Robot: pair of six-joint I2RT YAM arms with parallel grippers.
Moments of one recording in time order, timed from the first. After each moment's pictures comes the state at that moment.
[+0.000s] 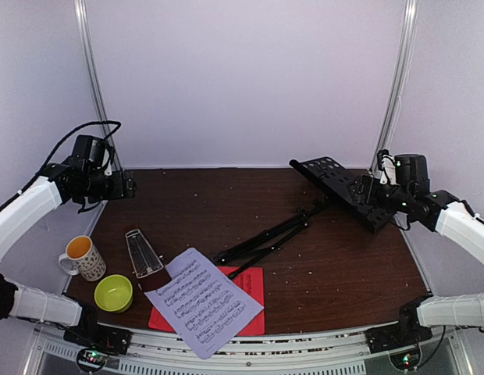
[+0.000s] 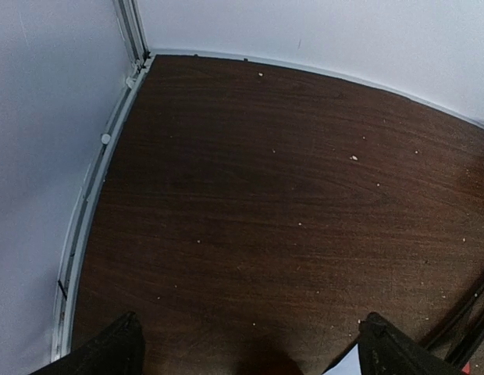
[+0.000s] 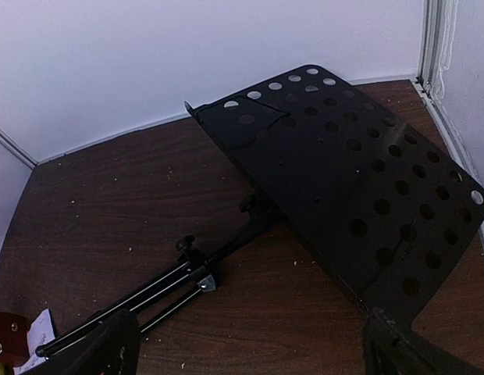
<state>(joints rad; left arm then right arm) -0.26 1.17 1.10 -0.66 -0.20 -0.32 0.26 1.02 0.83 -0.31 0.02 0.37</state>
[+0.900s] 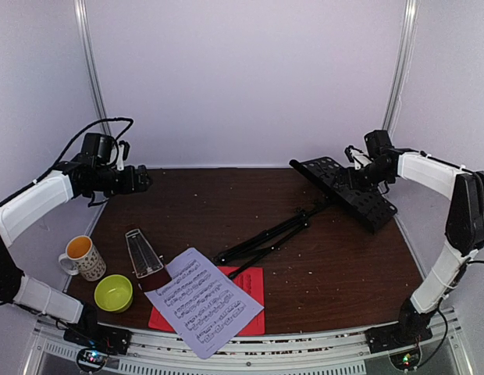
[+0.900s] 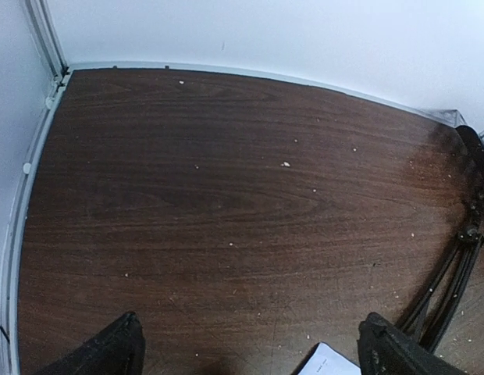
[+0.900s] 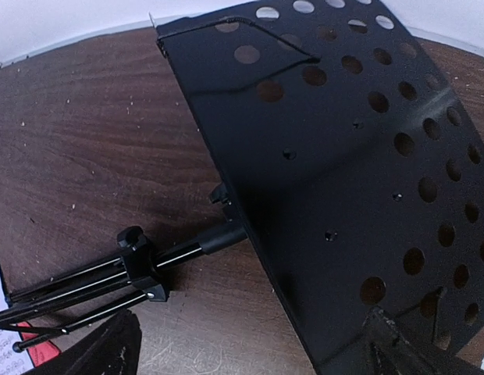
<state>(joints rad) -0.23 1.31 1.11 -0.49 0.05 -0.29 0.13 1.66 1.33 -0.55 -0.20 0.07</state>
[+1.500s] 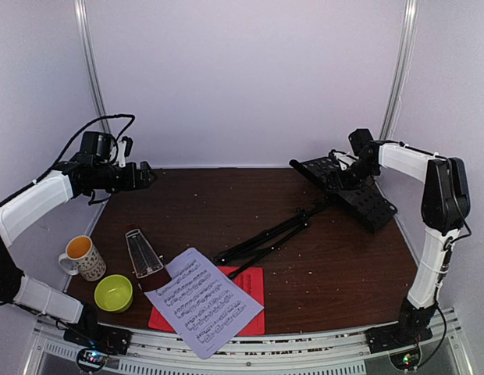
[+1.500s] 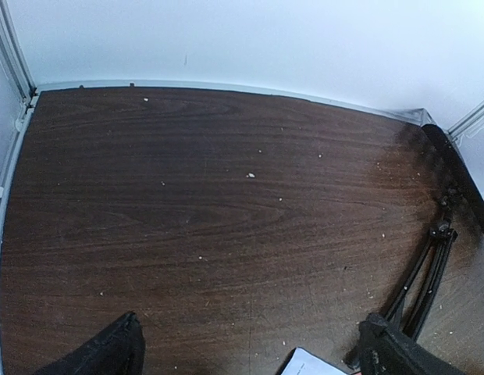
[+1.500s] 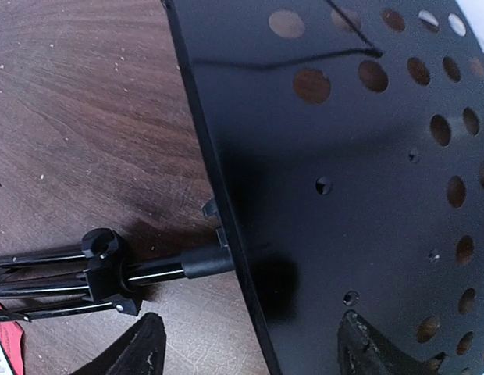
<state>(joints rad) -0.22 1.31 1.11 -0.43 0.15 -0.27 0.15 1.94 1.61 -0.71 -0.23 -0.11</state>
